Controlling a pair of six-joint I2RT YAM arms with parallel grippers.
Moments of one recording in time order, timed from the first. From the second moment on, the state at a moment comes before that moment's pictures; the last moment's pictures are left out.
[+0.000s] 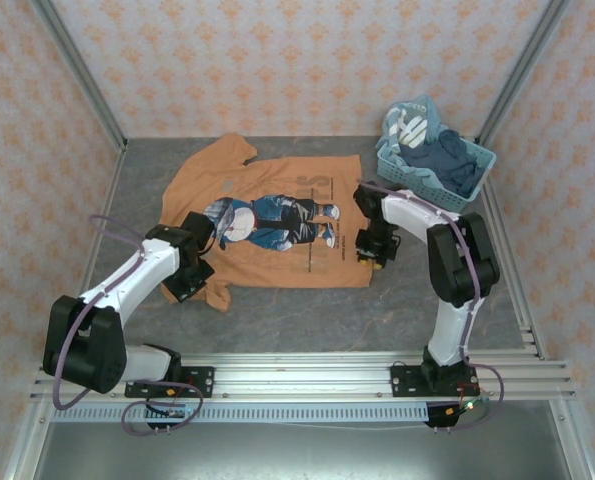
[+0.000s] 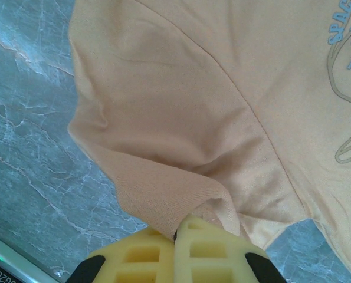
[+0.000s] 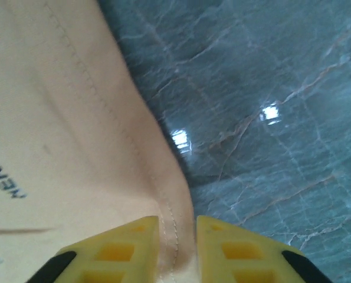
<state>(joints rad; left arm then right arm) -0.22 1.33 0.87 -1.09 -0.14 -1.09 0.36 1.89 1.30 -1.08 -0.07 0.69</state>
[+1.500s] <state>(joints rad) -0.31 1.26 0.80 -1.14 -0.07 -1.06 0.38 1.63 0.99 -0.91 -0.03 0.97</state>
